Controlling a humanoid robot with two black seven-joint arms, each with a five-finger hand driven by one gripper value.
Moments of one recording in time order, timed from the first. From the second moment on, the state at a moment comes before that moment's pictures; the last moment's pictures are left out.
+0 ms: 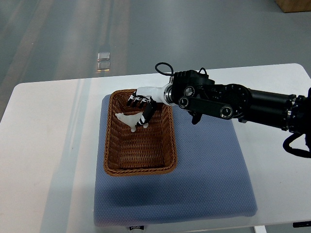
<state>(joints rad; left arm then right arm) -0.03 0.00 -0.02 -0.25 0.02 -0.08 0.04 1.27 -0.04 0.02 0.89 -0.78 0.12 -0.28</state>
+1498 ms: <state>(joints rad) -0.03 0.00 -0.02 -0.26 0.03 -0.09 0.04 0.76 -0.04 1.17 0.61 -0.24 0.07 0.32</state>
